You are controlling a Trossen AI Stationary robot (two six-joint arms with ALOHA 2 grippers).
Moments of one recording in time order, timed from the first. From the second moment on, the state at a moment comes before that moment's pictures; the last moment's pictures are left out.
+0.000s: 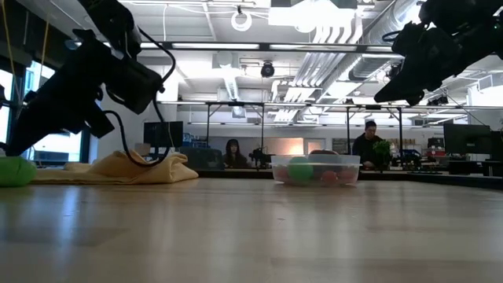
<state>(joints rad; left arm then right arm) 0.32 1.52 0.74 -1.32 0.09 -0.61 -0.38 0.54 0.37 -0.31 -0.17 0.08</state>
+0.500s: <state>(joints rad) 0.31 1.52 0.74 -1.15 0.13 -0.66 -0.38 0.54 0.37 -0.31 -0.17 0.08</state>
